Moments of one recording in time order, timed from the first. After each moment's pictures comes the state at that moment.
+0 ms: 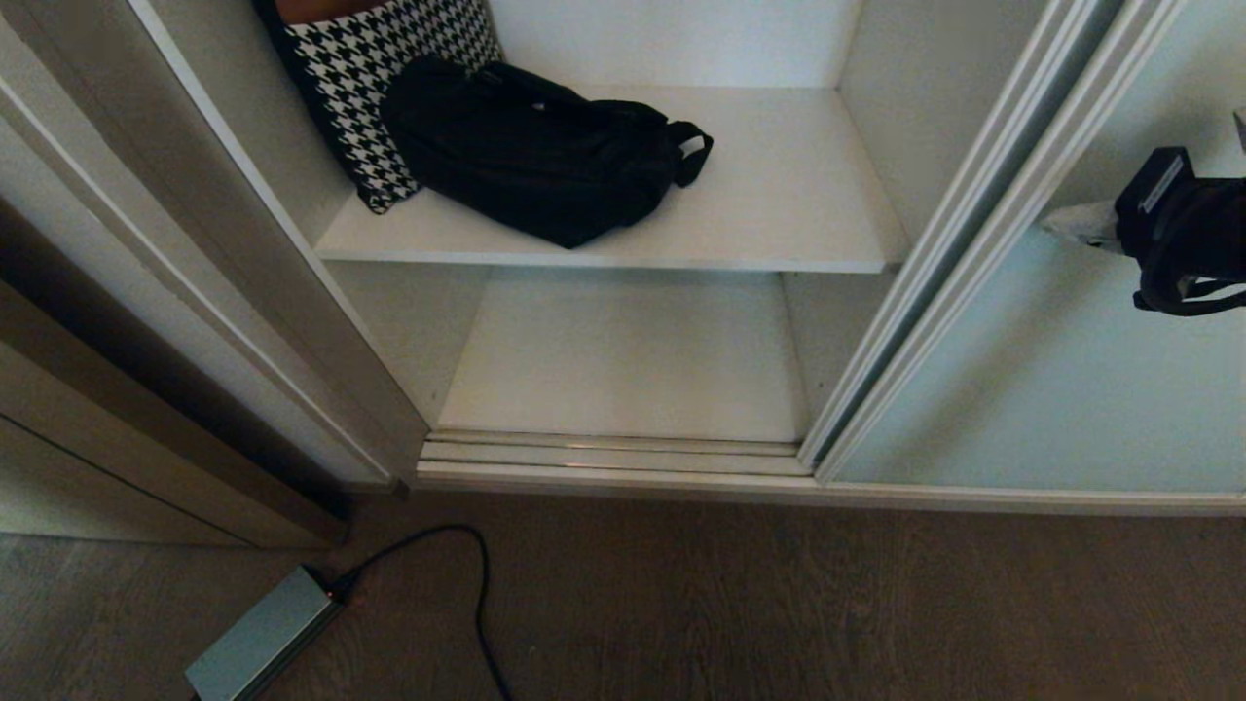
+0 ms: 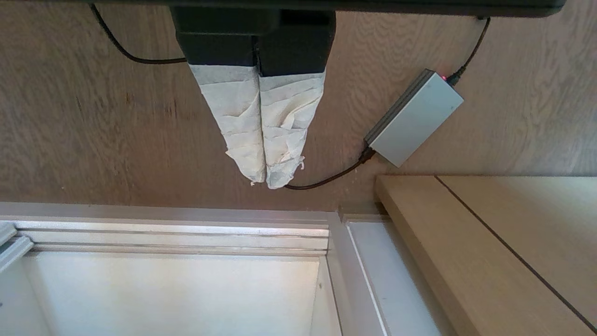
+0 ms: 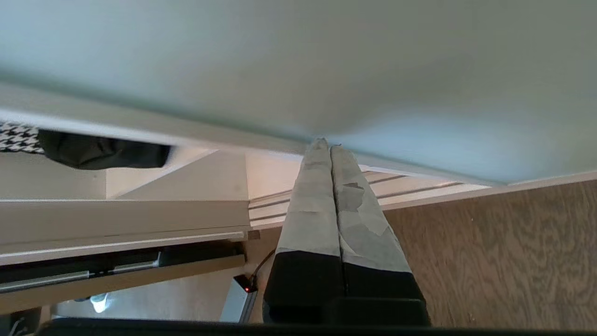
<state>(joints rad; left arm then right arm) 0.00 0.00 0.00 0.00 -0.01 0.05 -0.11 1.59 -1.37 -0.11 0.39 0.71</state>
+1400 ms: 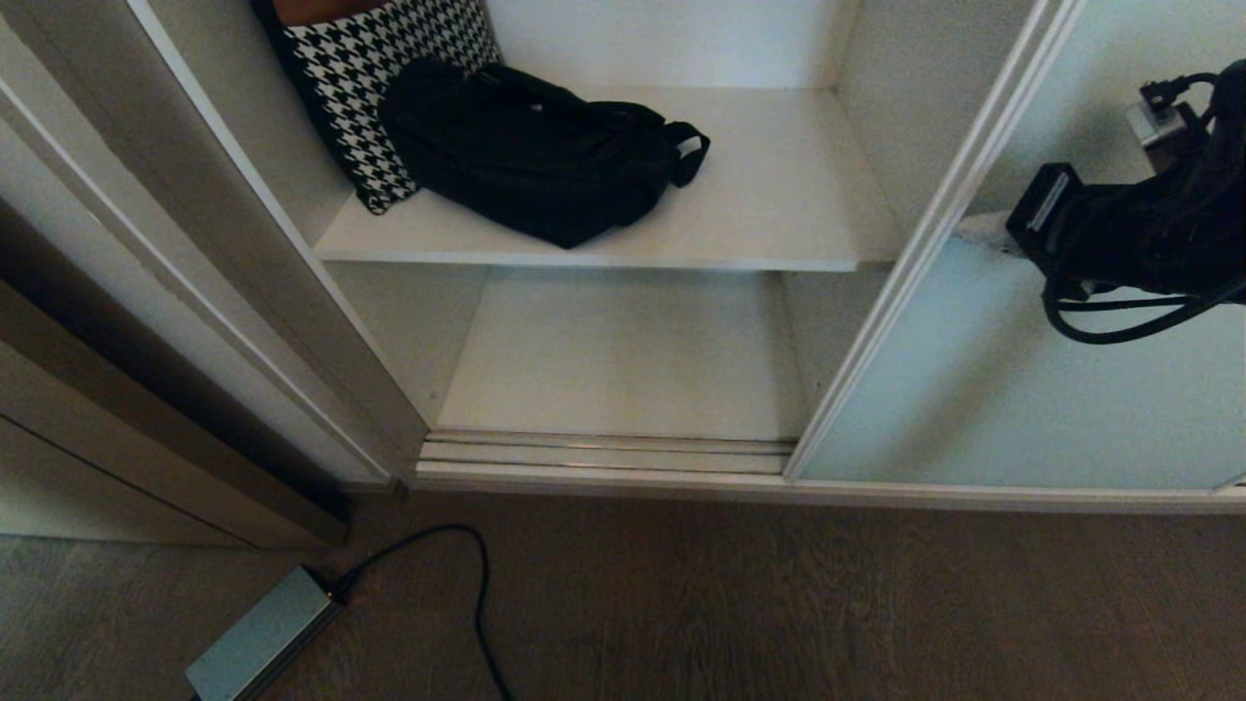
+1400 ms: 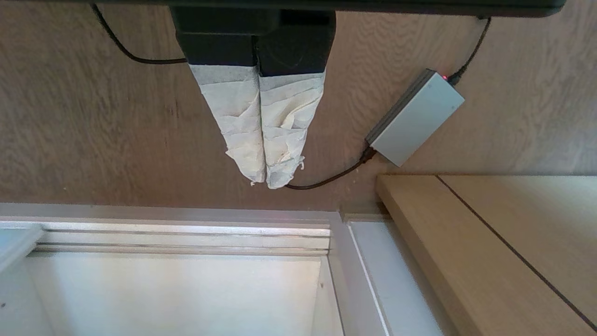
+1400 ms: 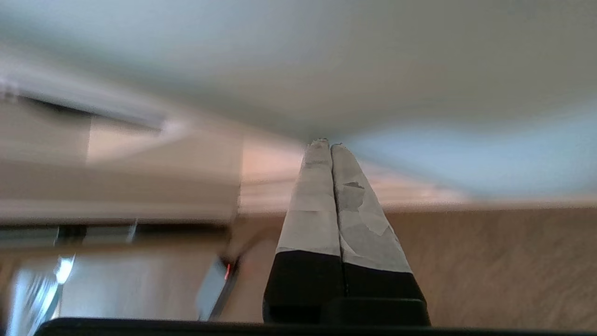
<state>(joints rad) 0.00 0.00 0.00 -0.01 -0.01 0.05 0.13 1.65 -1.37 -0.16 0.25 0.61</state>
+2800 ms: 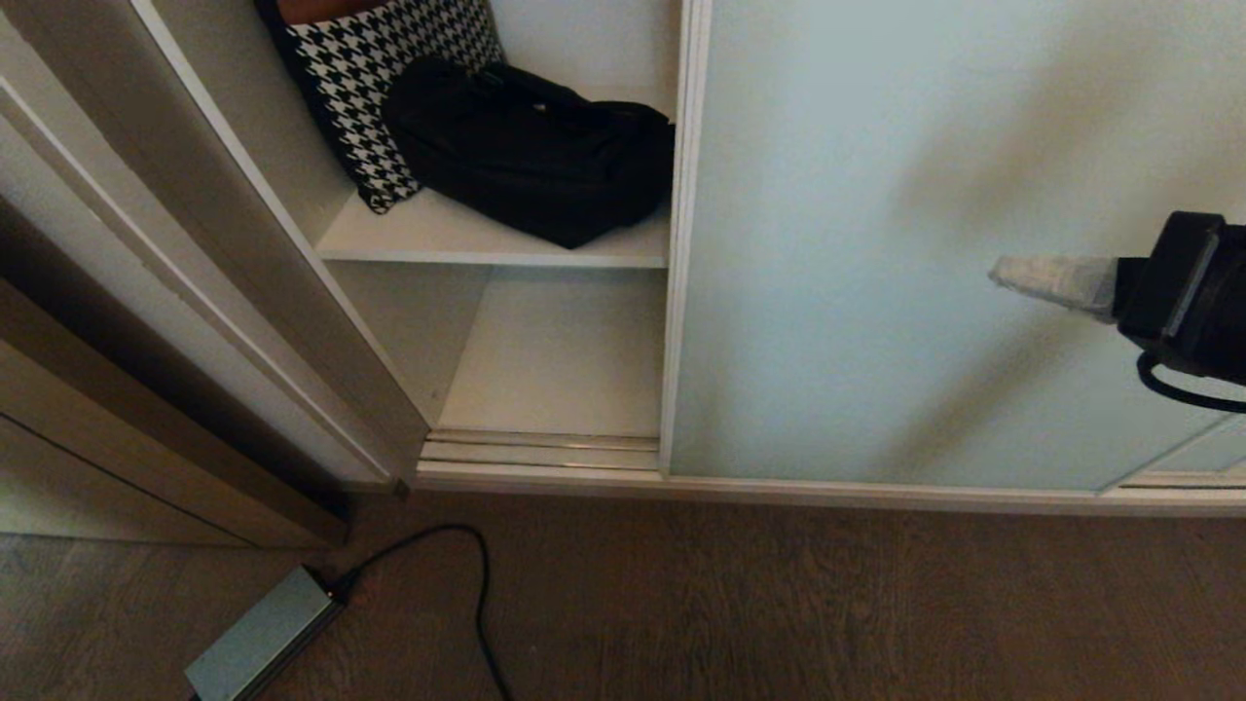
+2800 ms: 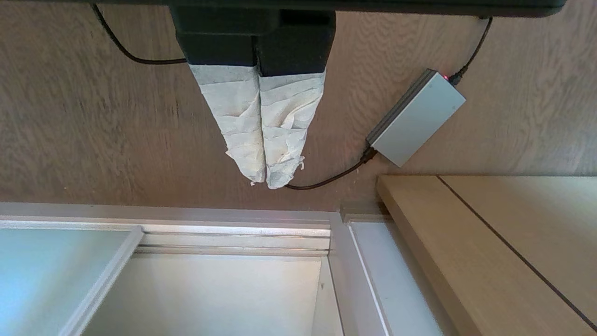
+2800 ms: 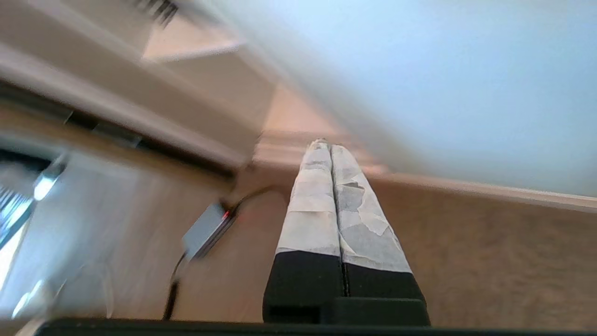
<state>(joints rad) 0.00 0.00 0.00 -0.01 -0.01 0.05 0.42 1.22 -1.02 -0.16 0.04 0.44</state>
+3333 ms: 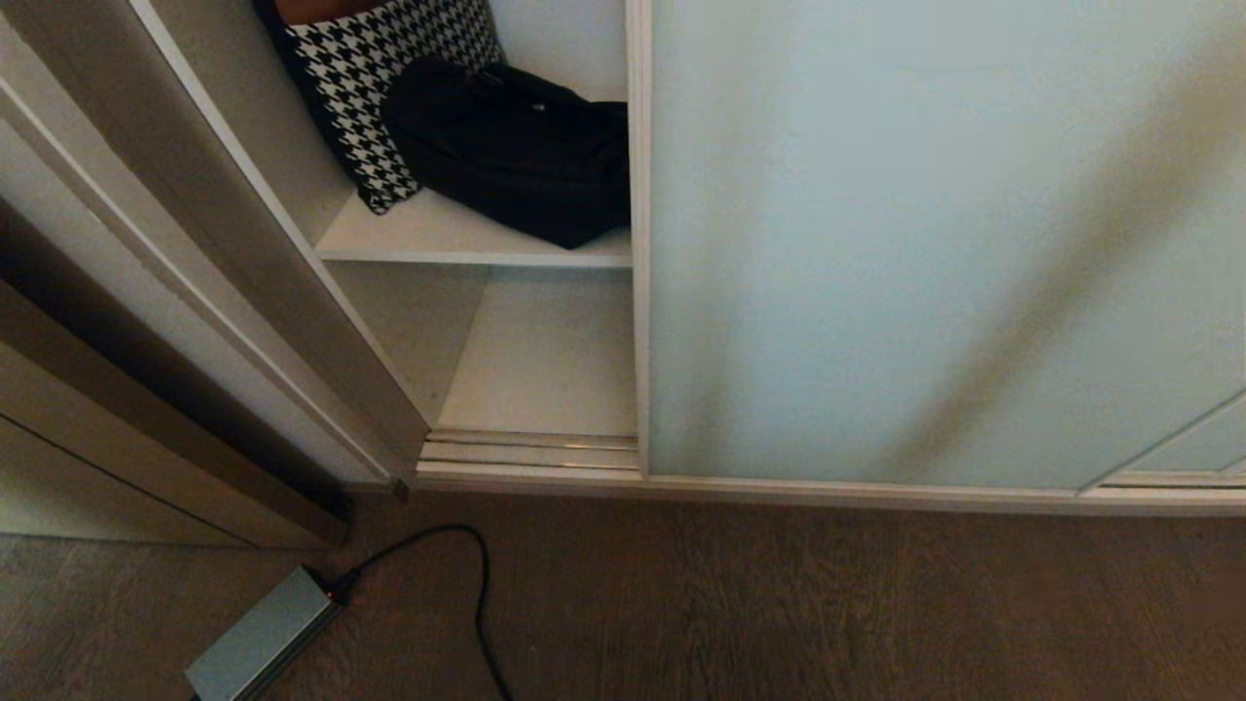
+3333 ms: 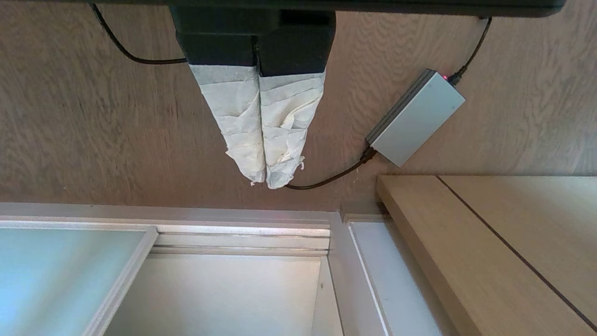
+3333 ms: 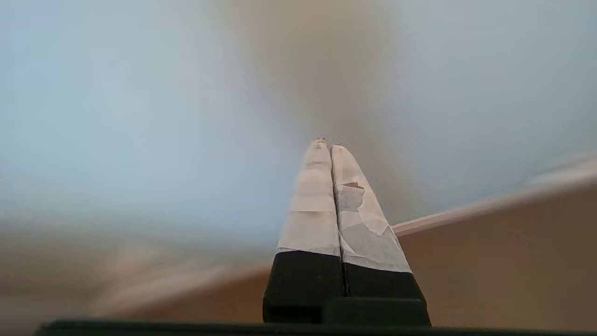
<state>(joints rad) 0.00 0.00 0.00 0.00 -0.01 0.05 -0.19 1.09 -1.00 -0.15 0.04 0.42</state>
